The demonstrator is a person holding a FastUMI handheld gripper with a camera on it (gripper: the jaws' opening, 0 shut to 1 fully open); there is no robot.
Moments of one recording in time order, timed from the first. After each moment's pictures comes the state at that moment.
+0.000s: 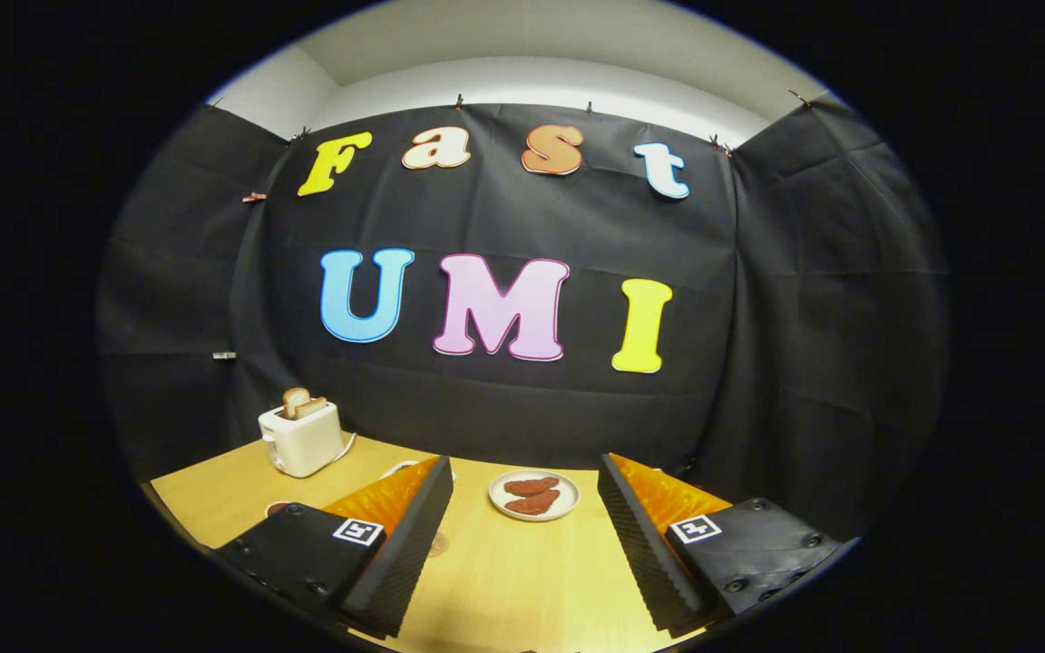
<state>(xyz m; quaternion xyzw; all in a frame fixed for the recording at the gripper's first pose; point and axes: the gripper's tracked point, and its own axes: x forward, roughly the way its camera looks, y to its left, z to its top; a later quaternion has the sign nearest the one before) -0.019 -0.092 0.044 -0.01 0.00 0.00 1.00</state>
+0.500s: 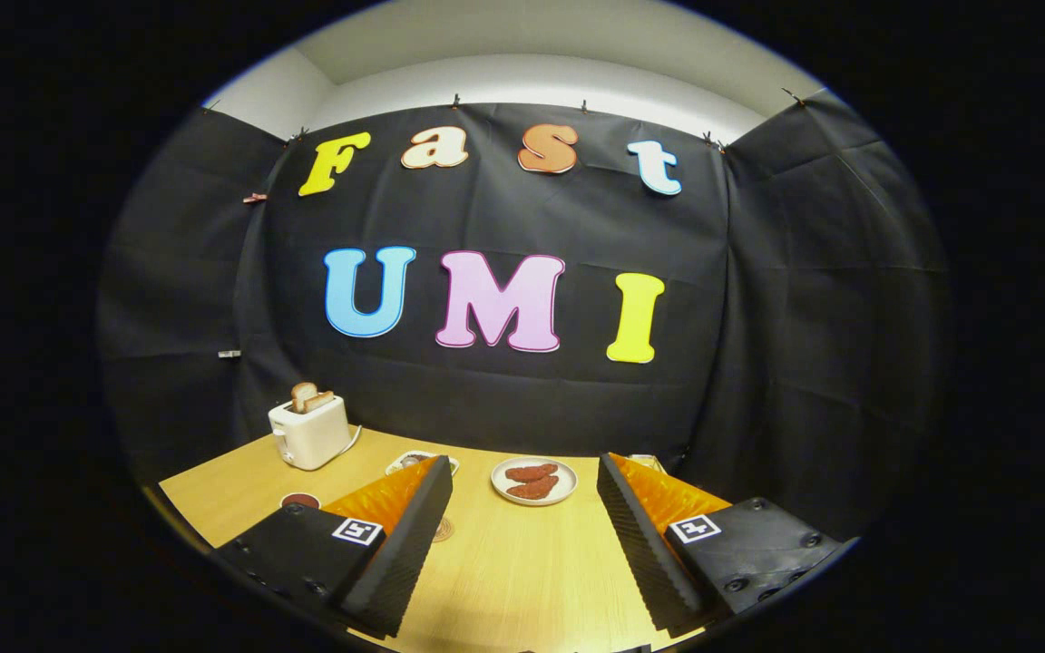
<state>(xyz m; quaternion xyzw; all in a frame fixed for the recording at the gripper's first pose) -0.045 -0.070 0.048 0.00 0.00 0.02 1.00</state>
